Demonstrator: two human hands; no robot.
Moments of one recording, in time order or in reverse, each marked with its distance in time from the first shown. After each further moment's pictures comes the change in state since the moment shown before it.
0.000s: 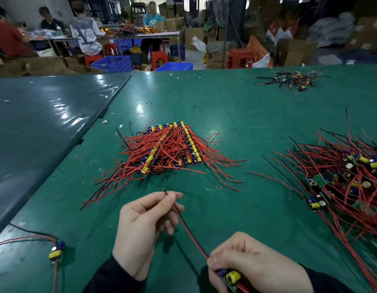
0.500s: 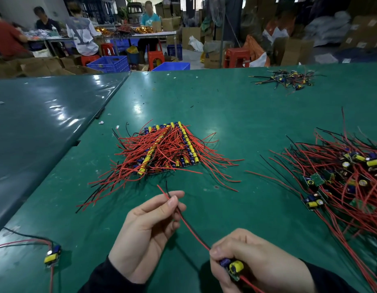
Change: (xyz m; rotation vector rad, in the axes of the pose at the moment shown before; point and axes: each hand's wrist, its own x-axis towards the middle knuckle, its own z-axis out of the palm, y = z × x) left_hand -0.001 0.002 0.001 -0.206 -0.093 -0.245; right_hand 0.004 0.007 -0.006 0.192 -0.028 -0.041
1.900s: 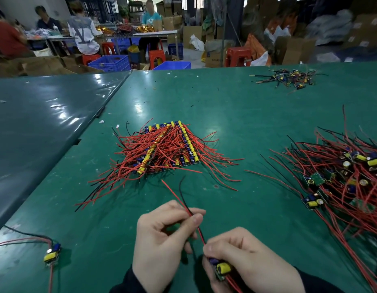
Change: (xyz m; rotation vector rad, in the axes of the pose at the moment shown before) left_hand -0.003 -0.026 0.003 0.523 -0.070 0.482; right_hand 0.000 0.003 0.007 -0.079 0.128 -0.053
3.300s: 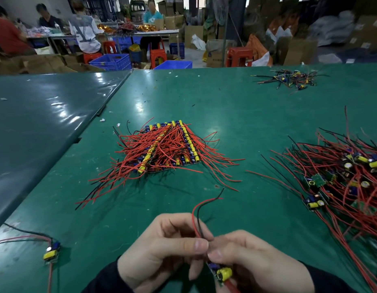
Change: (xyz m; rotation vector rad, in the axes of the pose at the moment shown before) left_hand 0.004 0.014 -0.017 -0.504 -0.634 -0.388; right_hand -0.007 -0.006 -0.002 0.085 -0.086 0.081
